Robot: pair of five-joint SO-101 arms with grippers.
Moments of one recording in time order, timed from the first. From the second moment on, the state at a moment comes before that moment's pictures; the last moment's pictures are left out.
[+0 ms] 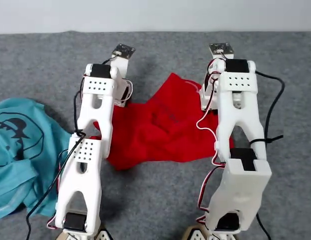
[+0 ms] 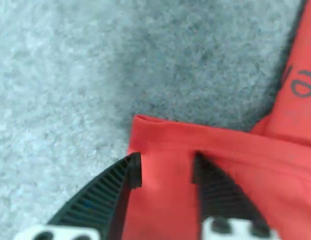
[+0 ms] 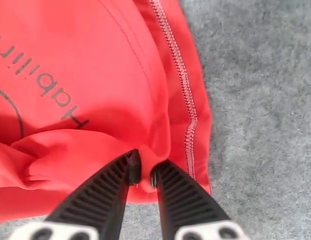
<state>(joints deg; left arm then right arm) 3.1 69.1 -74.3 98.8 -2.5 -1.7 24.4 -24.2 90.9 3.6</state>
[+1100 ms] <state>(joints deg) 1.0 60.3 -75.4 98.9 -4.4 -1.8 14.2 -24.2 93.0 7.1</state>
